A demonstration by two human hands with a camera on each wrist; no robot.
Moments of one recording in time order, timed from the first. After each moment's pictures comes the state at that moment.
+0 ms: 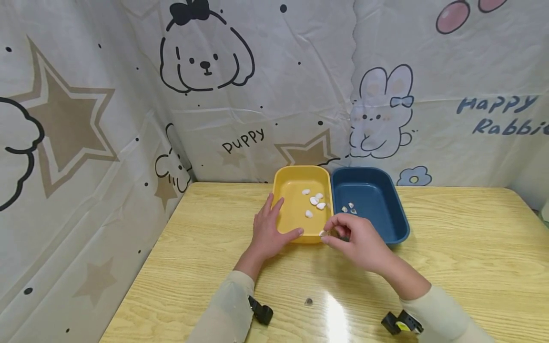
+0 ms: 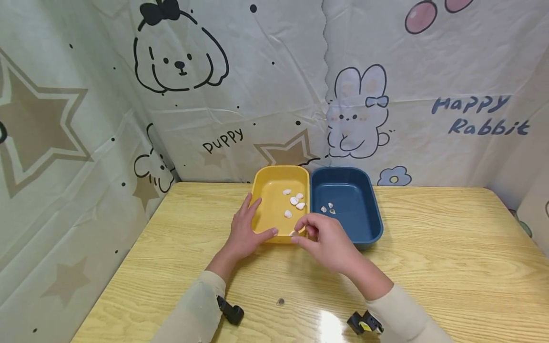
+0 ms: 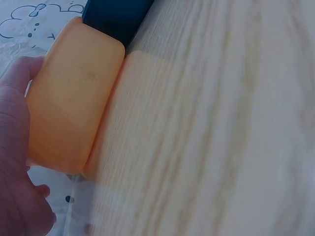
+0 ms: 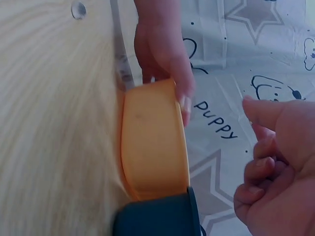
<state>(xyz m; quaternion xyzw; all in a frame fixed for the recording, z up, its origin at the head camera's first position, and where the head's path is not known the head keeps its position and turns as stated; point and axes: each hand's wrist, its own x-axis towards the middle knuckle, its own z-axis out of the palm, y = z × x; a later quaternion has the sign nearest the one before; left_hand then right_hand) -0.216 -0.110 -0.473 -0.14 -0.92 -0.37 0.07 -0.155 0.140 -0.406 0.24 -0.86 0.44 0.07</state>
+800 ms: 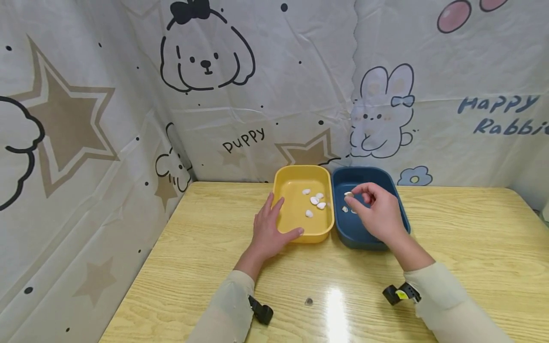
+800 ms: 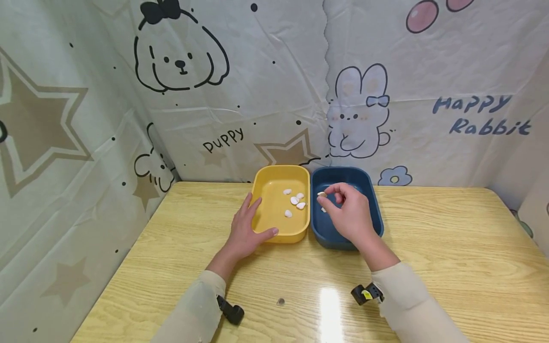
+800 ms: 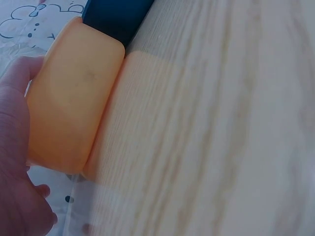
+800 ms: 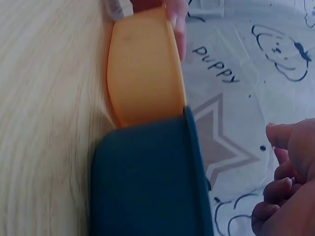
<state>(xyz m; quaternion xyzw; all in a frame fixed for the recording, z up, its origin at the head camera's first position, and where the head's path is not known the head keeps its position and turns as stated) -0.215 -0.111 -0.472 -0.13 -0.91 -0.38 0.05 -0.201 0.172 -0.404 0.08 -0.88 0.43 0.20</state>
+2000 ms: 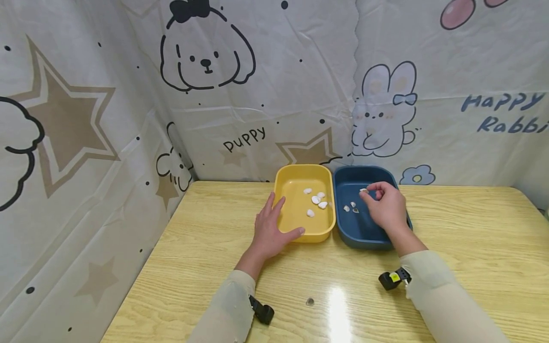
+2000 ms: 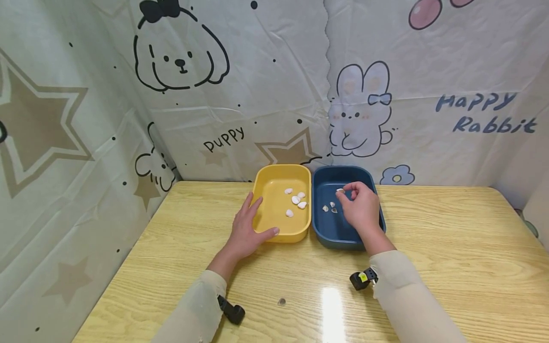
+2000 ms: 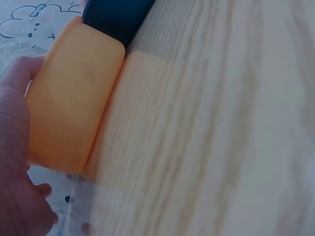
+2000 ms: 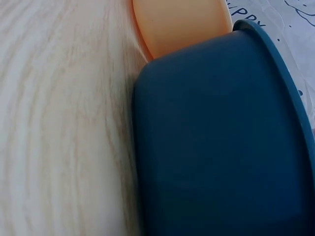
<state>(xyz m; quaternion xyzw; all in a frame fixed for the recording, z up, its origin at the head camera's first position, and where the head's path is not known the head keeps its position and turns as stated) -0.218 -0.112 -0.476 -0.13 -0.92 -0.38 0.06 -0.240 0.194 -0.435 -0.08 -0.89 0.41 0.16</state>
